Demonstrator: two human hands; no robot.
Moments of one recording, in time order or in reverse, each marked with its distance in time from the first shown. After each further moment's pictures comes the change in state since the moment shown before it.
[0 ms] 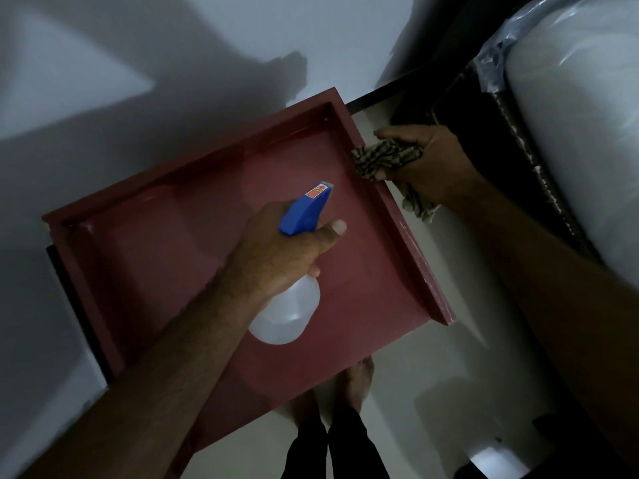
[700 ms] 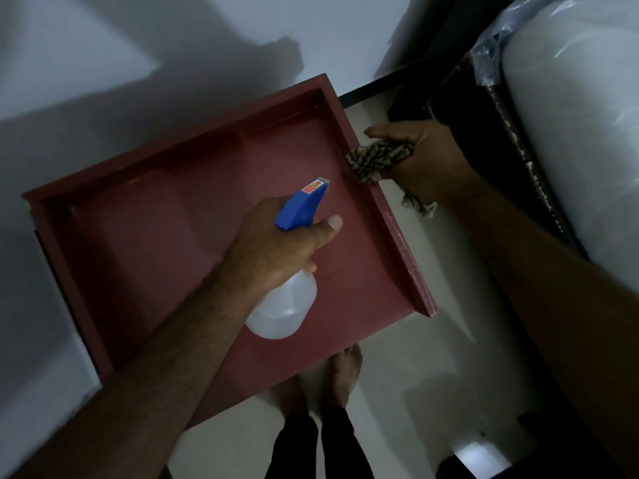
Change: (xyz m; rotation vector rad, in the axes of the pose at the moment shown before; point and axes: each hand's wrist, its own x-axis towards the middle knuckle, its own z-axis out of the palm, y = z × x) left_hand -0.005 -0.003 0.023 -0.027 0.026 -0.029; right_hand -0.014 0.003 -0.007 -0.083 -0.032 -0.029
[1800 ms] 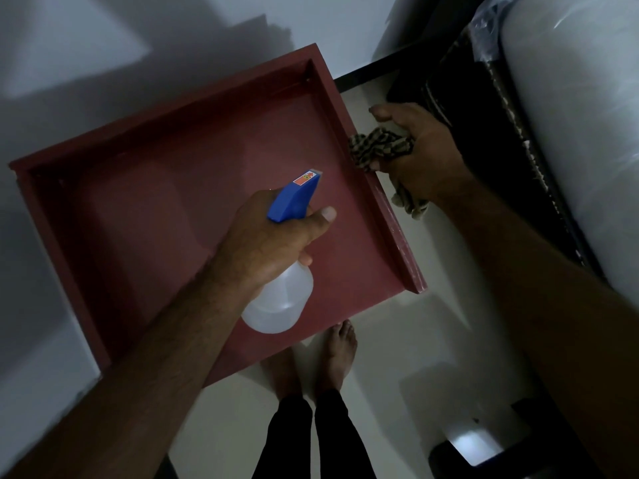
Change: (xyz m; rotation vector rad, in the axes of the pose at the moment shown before) left_hand -0.022 -0.011 0.022 -0.023 0.030 -0.037; right_hand -0.032 0.017 0.006 0.052 0.054 -0.047
